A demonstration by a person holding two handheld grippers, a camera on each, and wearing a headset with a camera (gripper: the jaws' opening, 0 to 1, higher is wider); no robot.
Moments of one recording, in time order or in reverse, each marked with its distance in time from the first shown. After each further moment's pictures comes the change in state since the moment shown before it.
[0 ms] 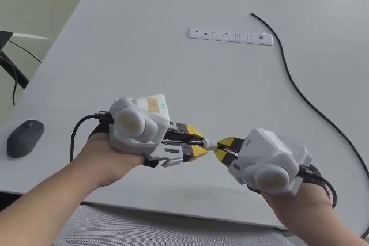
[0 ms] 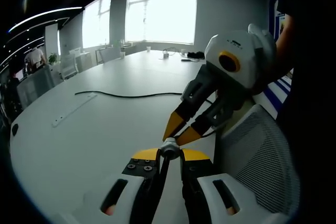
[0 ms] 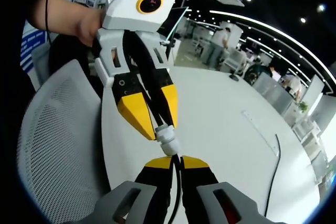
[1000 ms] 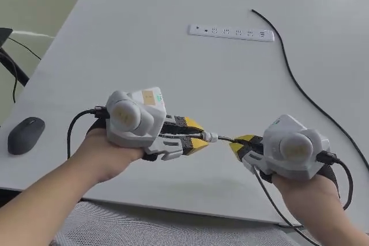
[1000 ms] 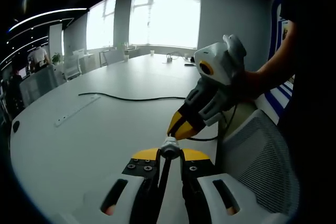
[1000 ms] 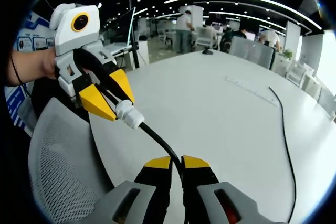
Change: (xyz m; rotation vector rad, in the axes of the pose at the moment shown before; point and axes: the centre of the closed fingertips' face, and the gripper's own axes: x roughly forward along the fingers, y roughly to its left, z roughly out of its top) left arm -0.005 0.006 0.004 -0.022 -0.034 0.018; right arm -0.003 -0.026 -0.036 0.423 0.038 -0.055
